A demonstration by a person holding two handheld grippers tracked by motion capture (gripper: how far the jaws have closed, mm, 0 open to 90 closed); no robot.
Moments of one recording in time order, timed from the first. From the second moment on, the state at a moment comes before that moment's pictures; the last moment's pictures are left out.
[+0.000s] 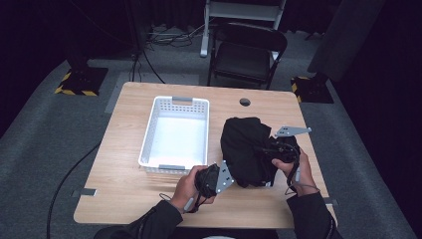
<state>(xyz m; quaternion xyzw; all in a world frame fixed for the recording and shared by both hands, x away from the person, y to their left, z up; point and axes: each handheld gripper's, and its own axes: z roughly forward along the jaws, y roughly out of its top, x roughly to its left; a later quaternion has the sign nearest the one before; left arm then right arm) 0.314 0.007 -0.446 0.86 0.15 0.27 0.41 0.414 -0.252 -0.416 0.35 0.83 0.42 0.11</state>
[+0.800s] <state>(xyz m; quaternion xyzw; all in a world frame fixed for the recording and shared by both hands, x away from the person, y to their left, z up) 0.321 0.012 -0.410 0.85 0.15 0.30 0.41 0.419 -0.247 -0.376 0.34 0.82 0.44 0.13</state>
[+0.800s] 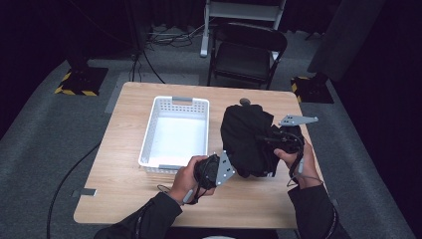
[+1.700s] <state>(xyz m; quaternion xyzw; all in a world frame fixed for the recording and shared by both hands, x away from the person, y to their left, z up) 0.331 0.038 -0.409 0.84 0.17 0.31 0.40 0.439 -0.213 -0.372 0.32 0.83 0.44 0.13</state>
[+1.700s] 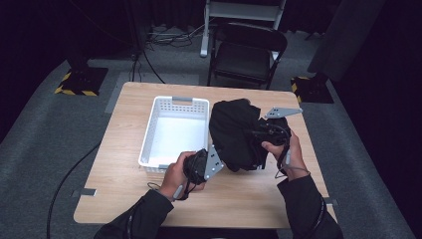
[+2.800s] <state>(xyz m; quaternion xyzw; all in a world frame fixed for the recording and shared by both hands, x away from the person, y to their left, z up) 0.334 0.088 -0.397 0.82 0.21 0.35 0.40 0.453 -0.149 -0.356 0.30 0.84 0.43 0.13</state>
